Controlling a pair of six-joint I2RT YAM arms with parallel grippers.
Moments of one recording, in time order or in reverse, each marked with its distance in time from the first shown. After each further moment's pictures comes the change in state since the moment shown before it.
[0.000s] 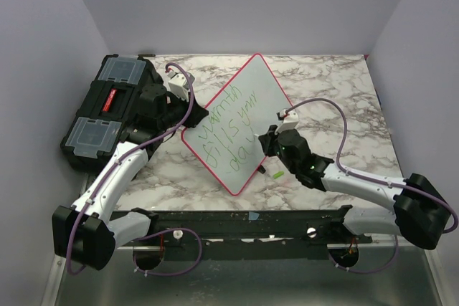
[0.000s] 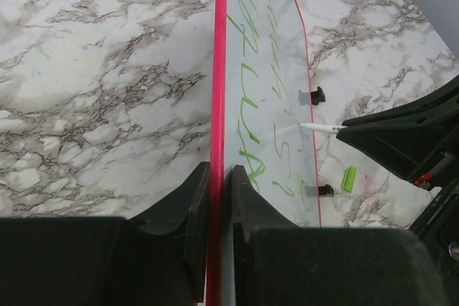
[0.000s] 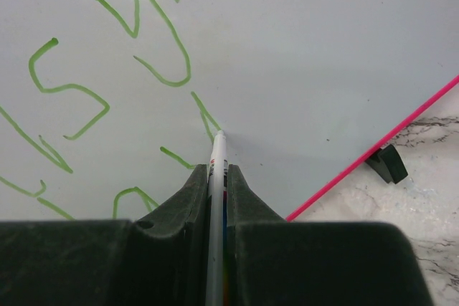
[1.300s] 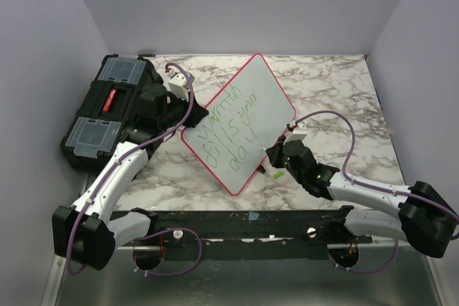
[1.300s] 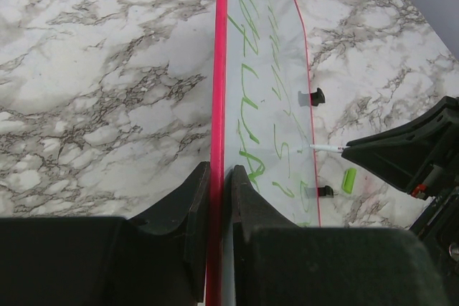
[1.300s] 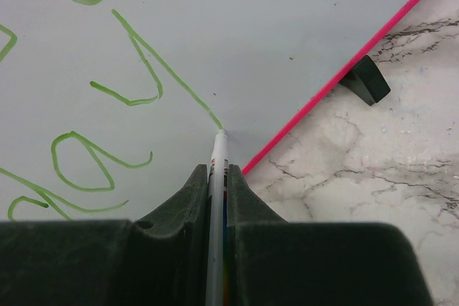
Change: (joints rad) left arm 0.000 0.000 0.000 0.003 0.000 0.000; right arm -0.006 -0.074 -0.146 -0.050 -0.004 0.147
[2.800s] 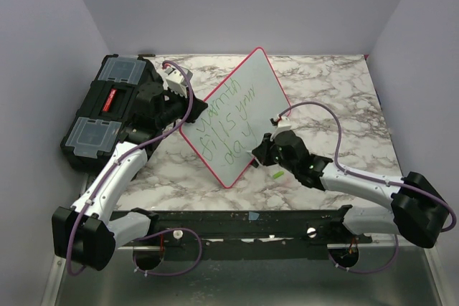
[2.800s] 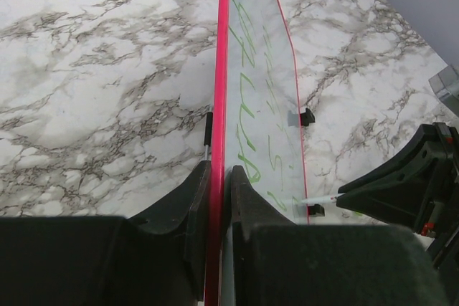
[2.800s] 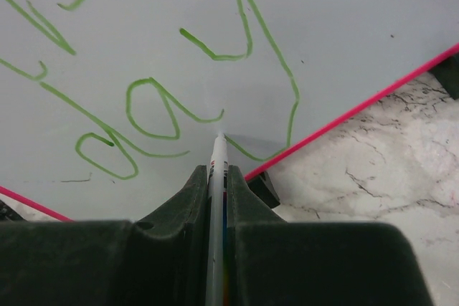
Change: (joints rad) left arm 0.007 -0.002 0.002 0.087 -0.006 0.021; right arm -0.001 0.086 0.129 -0.059 -0.223 -0.046
